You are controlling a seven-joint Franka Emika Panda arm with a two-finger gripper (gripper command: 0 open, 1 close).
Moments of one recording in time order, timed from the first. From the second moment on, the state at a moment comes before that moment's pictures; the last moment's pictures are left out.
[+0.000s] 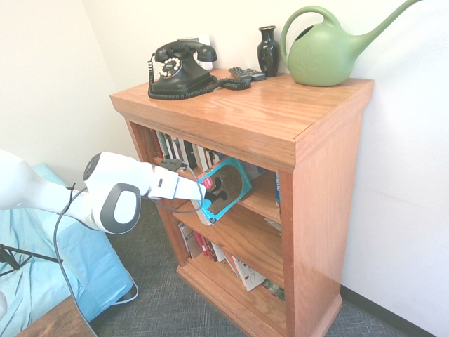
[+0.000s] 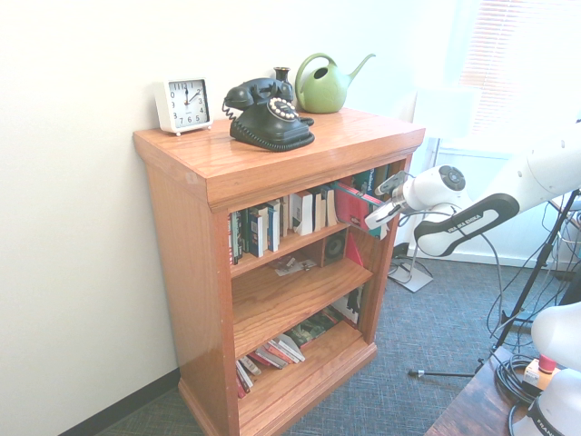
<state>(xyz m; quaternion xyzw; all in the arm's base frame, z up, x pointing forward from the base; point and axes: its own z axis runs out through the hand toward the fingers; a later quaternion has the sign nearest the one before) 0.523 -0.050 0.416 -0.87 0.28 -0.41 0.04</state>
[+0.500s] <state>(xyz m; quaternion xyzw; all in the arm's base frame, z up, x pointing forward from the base) 0.541 -0.041 0.408 -0.87 0.28 -0.41 0.03</state>
